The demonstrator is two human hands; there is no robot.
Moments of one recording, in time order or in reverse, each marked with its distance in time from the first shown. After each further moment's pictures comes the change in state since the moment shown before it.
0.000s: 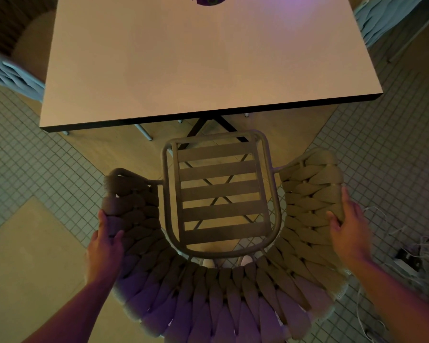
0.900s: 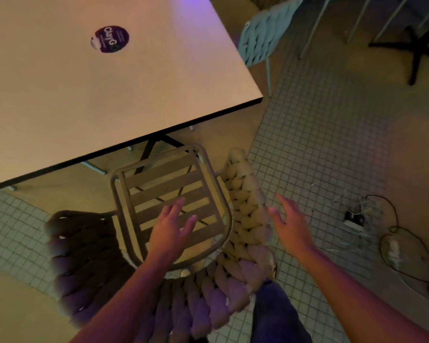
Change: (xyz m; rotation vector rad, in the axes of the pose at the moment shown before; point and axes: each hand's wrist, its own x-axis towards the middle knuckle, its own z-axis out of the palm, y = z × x) left_hand -0.121 0.262 0.018 -0.132 -0.391 0.577; right_hand -0.041 0.027 -0.067 0.261 -0.096 0.143
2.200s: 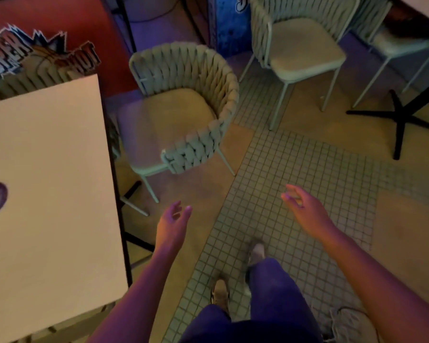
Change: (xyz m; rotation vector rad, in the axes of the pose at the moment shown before) left_hand 0.418 0.463 0.109 -0.480 0.128 -0.254; right_hand 0.540 0.048 -0.399 0.172 -0.126 -0.026
